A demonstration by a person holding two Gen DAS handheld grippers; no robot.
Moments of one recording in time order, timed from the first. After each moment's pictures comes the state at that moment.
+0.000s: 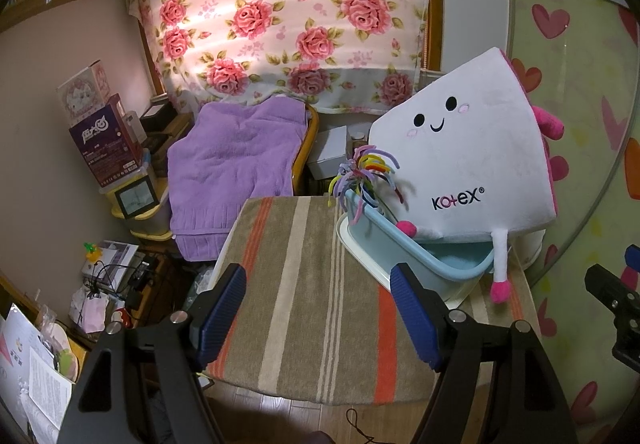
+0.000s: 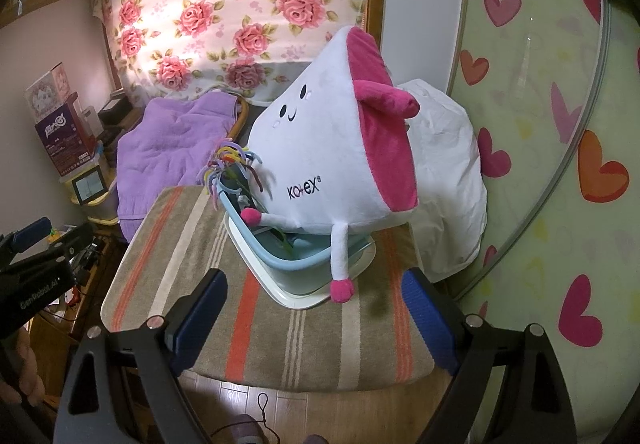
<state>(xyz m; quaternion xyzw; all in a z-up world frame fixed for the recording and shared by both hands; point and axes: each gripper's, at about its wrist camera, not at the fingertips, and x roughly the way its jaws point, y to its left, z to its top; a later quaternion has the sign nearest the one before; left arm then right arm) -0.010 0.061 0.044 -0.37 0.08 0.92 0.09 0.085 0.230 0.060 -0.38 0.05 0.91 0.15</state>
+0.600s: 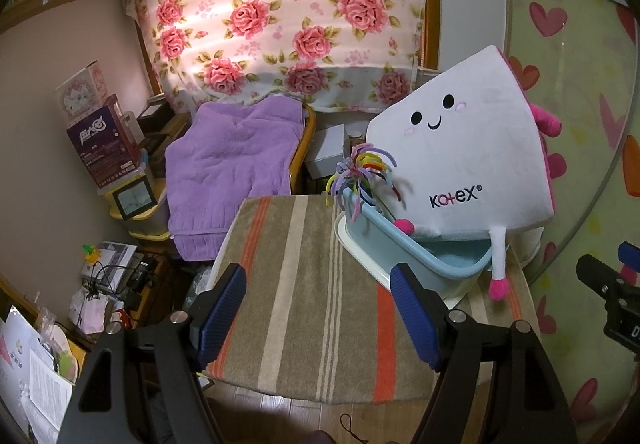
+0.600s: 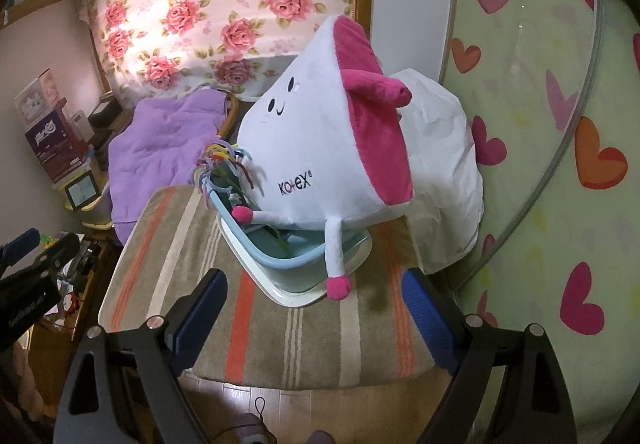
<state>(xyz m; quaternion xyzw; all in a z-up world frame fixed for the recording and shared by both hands) -0.011 0.057 0.044 -0.37 0.08 0.92 0.10 0.078 0.236 0.054 -0.39 0.07 0.90 0.17</state>
